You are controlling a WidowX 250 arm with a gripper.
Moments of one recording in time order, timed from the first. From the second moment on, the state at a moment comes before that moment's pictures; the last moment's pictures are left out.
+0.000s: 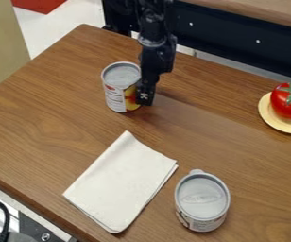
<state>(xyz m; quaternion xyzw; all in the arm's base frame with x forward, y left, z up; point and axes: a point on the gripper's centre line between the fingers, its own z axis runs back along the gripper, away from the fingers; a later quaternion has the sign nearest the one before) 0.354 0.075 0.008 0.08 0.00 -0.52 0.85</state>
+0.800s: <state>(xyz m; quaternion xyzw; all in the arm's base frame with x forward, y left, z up) 0.361 0.004 0.035 0.12 -0.05 -0.29 0.95</state>
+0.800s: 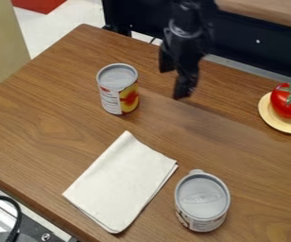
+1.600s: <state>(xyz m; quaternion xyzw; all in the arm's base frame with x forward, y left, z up) 0.342 -0.007 0.035 0.02 -0.01 0.18 0.98</state>
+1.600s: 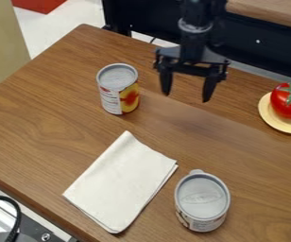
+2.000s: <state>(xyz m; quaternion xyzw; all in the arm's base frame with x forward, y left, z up) 0.333 0.007 0.040 0.07 -0.06 0.22 0.97</state>
